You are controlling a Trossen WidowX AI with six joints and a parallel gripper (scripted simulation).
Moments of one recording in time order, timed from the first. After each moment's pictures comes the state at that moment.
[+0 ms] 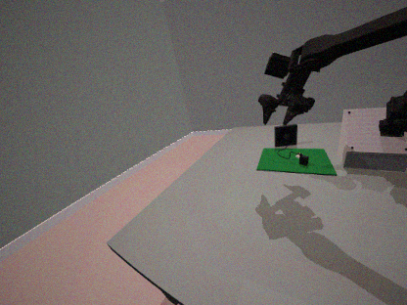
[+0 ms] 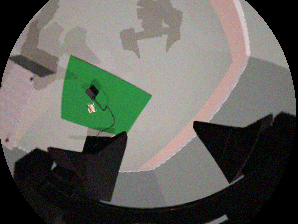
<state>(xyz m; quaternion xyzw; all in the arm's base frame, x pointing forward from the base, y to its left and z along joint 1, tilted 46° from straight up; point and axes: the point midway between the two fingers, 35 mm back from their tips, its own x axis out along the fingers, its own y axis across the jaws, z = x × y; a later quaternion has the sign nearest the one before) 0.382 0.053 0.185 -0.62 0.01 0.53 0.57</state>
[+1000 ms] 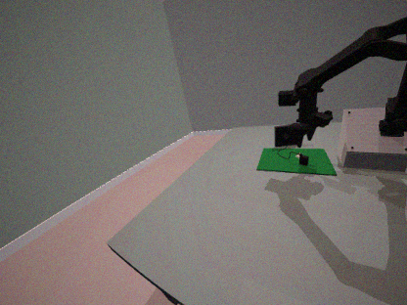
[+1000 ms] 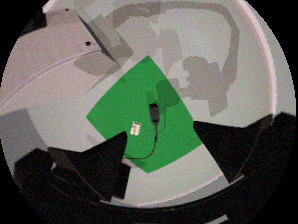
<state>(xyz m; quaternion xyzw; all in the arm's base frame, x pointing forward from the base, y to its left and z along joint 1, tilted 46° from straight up) 0.291 0.068 0.055 -0.59 -0.13 0.69 0.40</state>
